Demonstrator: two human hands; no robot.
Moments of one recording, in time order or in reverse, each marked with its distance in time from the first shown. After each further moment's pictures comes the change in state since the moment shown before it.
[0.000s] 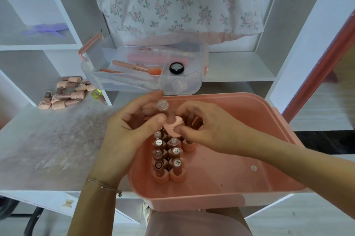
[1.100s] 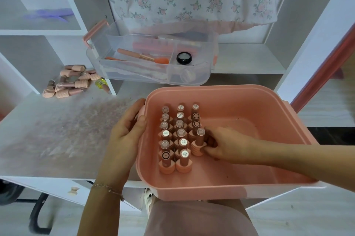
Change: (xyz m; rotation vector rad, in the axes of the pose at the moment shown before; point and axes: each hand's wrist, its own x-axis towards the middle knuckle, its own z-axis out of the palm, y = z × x) left_hand -0.020 -0.028 -0.020 0.169 0.326 -0.307; right_hand -0.017 0.059 0.026 -0.331 -0.282 0.212
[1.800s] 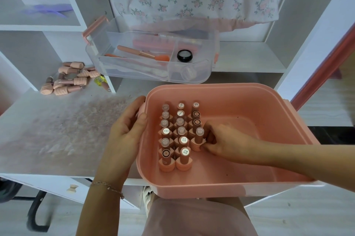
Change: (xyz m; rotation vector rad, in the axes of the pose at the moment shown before) left_hand 0.002 -0.005 -0.002 0.015 -0.028 0.032; right_hand 0.002 0.004 0.006 0.025 0.118 0.009
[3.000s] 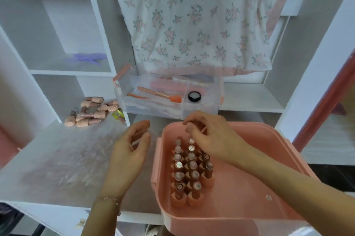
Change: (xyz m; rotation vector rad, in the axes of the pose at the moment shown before) left_hand 0.012 0.024 -0.017 0.251 0.068 0.174; right_hand 0.020 -0.077 -0.050 0.144 0.364 -0.115
